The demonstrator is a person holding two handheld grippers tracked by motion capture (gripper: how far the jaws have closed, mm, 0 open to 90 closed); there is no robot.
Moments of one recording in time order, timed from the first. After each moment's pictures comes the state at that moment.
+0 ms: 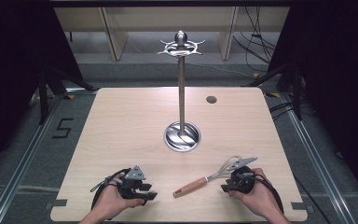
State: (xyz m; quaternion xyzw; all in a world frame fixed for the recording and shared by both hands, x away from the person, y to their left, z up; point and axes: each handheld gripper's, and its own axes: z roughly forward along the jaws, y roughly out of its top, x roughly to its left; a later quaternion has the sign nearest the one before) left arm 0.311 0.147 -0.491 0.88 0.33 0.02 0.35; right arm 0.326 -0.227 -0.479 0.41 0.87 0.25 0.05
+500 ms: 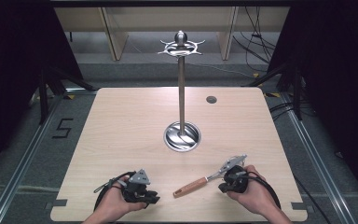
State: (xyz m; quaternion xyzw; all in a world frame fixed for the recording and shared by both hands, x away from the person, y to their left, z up) left arm 0.300 0.132 -0.486 0.89 0.28 -0.02 0.35; right arm 0.326 -0.206 -0.463 0.36 0.91 0.21 0.03
